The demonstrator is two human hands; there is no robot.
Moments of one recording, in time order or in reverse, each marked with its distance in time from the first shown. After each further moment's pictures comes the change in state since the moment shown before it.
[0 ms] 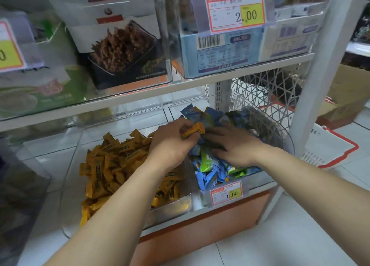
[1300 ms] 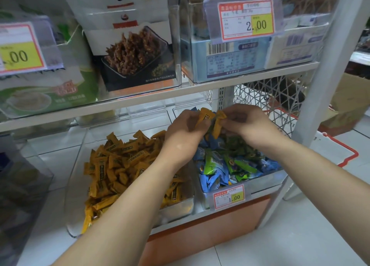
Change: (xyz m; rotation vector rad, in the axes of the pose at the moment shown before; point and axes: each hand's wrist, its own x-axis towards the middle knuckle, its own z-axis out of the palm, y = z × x) left_hand 0.004 0.027 0.003 -0.384 0.045 -0.136; right_hand -0.020 -0.014 -0.046 1.213 0.501 0.080
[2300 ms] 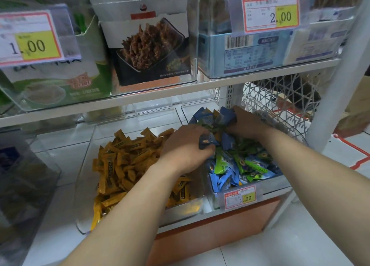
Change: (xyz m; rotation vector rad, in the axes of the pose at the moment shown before) left_hand 0.001 -0.034 -0.016 0.684 -0.209 0.163; right_hand 0.073 0.059 0.001 -0.765 -0.132 0.178
